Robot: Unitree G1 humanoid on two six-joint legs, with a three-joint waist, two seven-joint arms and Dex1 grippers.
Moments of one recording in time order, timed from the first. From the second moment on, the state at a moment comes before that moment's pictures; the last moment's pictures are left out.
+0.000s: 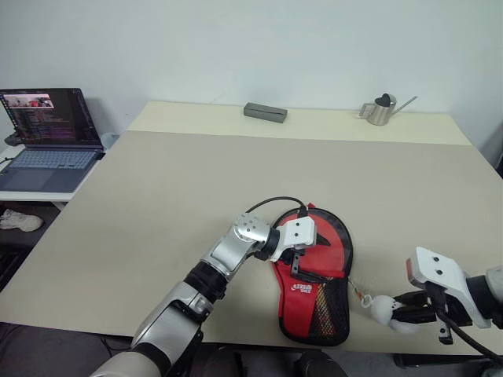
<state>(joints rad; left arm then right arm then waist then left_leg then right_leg) -0.70 0.18 -0.49 0.44 -0.02 0.02 -1.22 0.26 -1.25 -0.31 -0.73 0.57 0.86 1.13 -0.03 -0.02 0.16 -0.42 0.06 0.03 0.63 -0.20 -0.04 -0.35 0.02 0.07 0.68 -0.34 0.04</state>
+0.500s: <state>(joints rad) -0.66 0.15 -0.49 0.53 -0.02 -0.12 -1.17 0.52 -1.23 -0.42 -0.80 0.56 0.86 1.19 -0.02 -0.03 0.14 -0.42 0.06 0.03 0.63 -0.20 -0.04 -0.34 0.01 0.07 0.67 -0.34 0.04</state>
